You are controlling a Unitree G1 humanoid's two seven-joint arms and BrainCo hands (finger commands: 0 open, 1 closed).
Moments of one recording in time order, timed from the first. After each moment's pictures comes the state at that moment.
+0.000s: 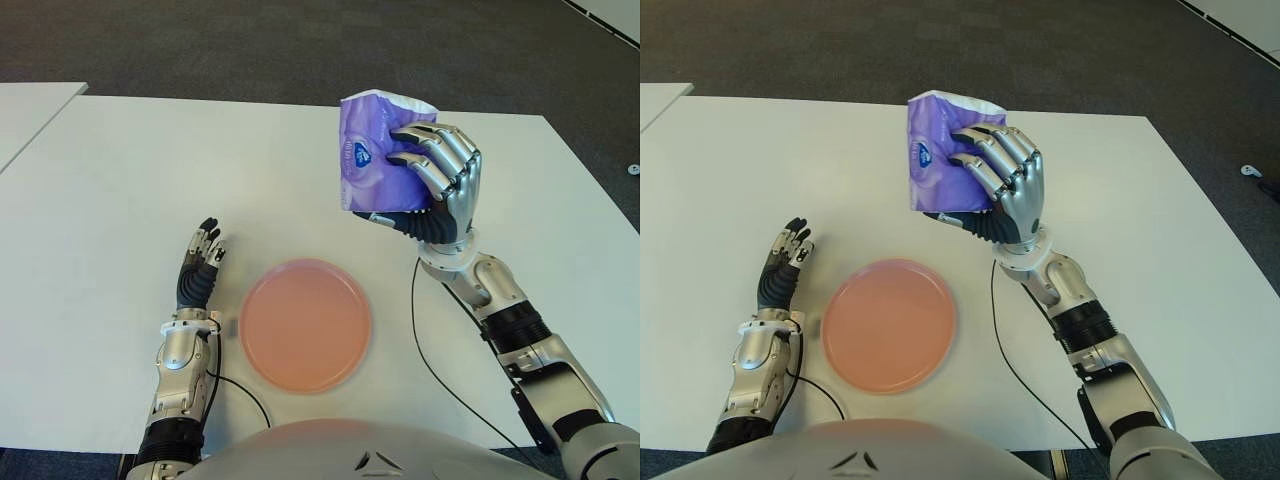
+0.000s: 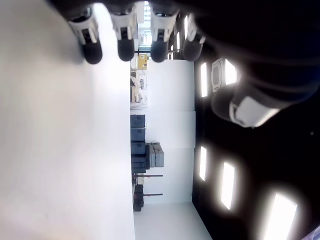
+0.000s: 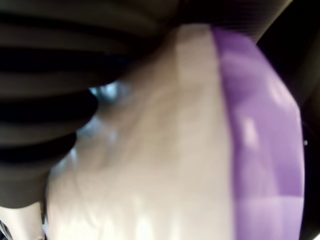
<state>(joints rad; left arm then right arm) 0.17 0.04 0.14 0.26 -0.08 -0.42 -0.07 -0.44 -0.45 0.39 0.15 -1.05 -0.60 -1.25</state>
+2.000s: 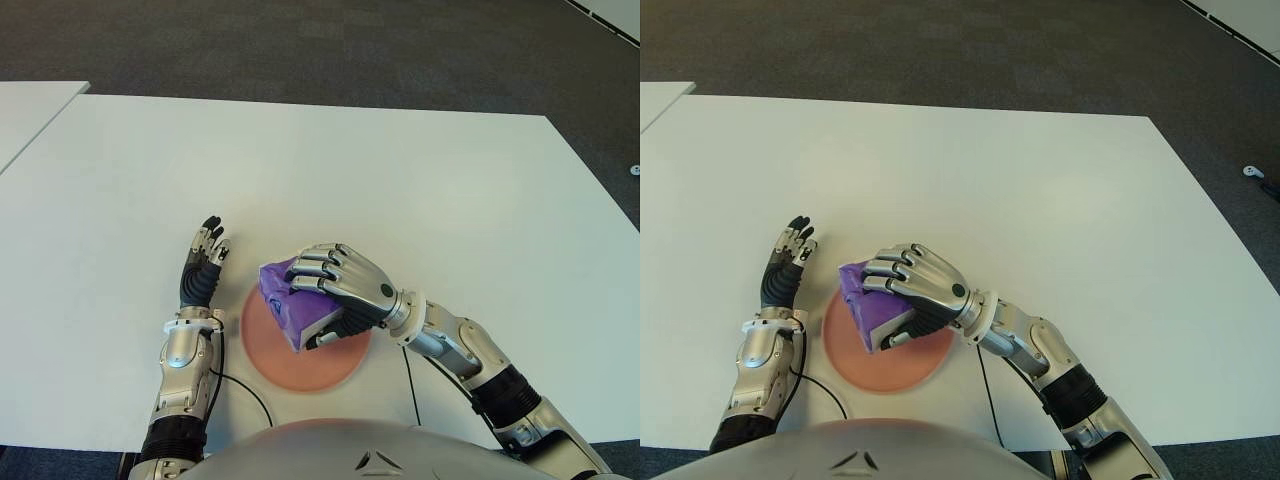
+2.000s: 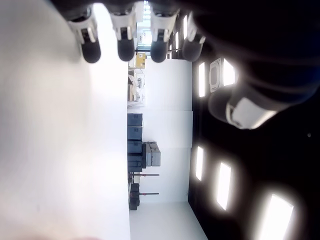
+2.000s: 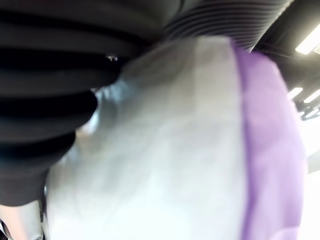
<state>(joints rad) 0.16 0.04 0.13 0.27 -0.10 -0.44 -0.07 -0.12 -0.44 0.50 -0.08 -0.89 -0.73 -0.25</state>
